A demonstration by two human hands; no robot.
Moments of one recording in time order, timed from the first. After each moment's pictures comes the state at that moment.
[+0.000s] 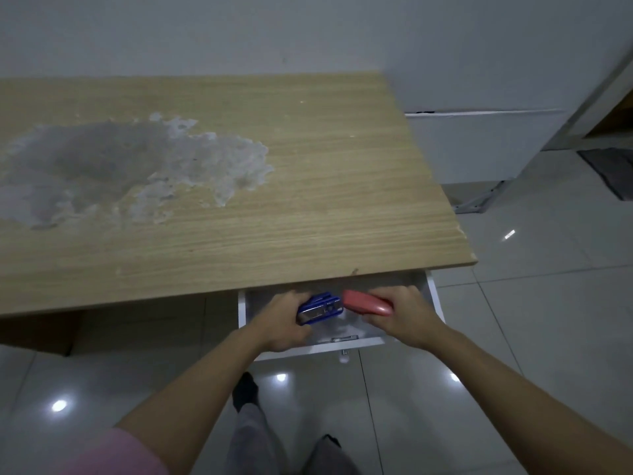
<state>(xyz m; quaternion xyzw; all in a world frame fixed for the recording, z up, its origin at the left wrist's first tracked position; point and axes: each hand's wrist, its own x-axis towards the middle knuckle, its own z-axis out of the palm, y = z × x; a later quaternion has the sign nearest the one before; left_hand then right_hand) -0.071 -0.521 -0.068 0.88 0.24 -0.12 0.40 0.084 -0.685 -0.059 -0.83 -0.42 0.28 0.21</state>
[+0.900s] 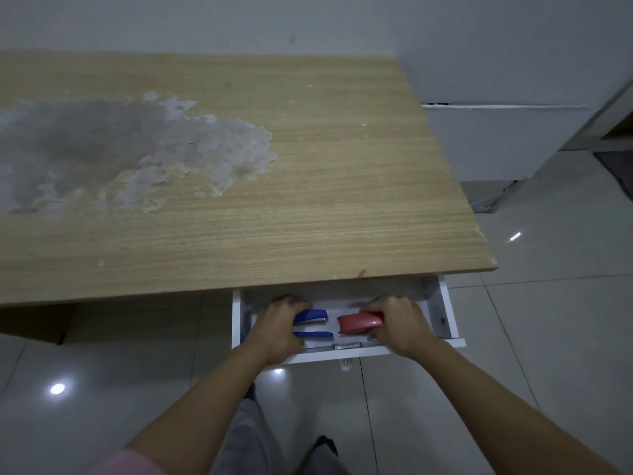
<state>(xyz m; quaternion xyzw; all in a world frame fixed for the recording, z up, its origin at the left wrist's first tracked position) -0.070 -0.523 -0.121 0.90 0.27 -0.09 0.34 0.088 -0.669 -0.111 -0.86 -0.42 0.28 0.09</state>
